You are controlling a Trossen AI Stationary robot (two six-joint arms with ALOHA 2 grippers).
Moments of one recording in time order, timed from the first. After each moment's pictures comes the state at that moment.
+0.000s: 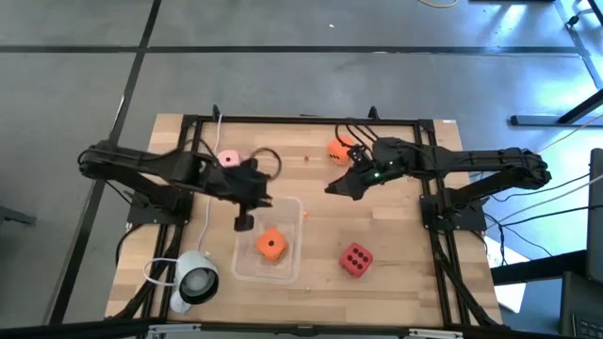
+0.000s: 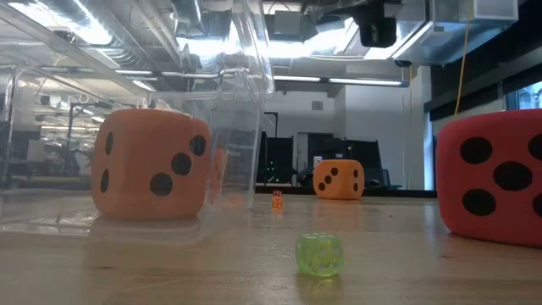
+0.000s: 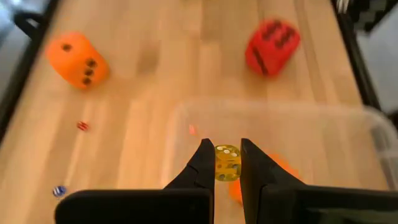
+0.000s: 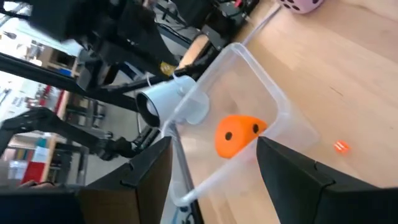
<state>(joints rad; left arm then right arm) -0.15 1.24 1.34 -0.85 -0.13 -0.14 0.00 1.23 1.07 -0.27 -0.20 0.95</state>
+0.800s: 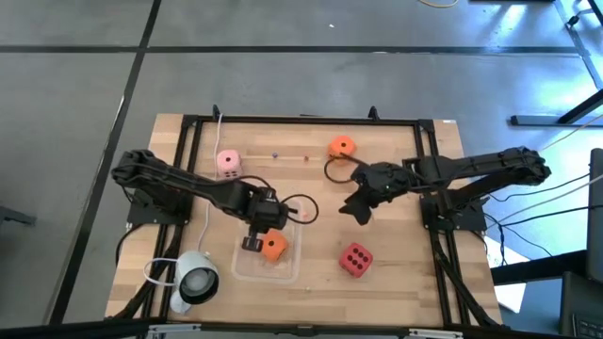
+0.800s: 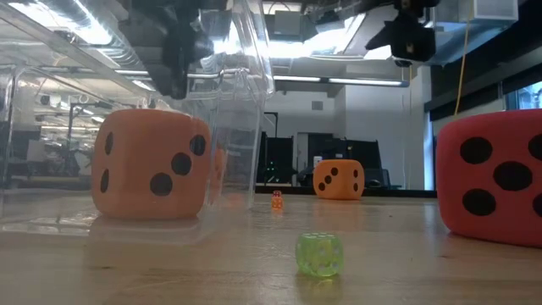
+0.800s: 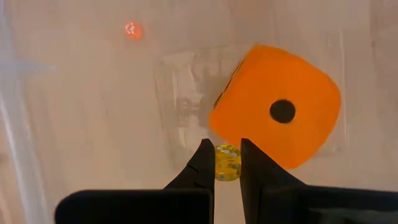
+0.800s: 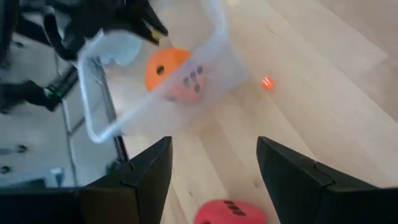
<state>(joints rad) -0.20 1.57 1.34 -0.99 -0.05 -0.06 0.16 1.23 1.07 -0.60 -0.04 0.84</state>
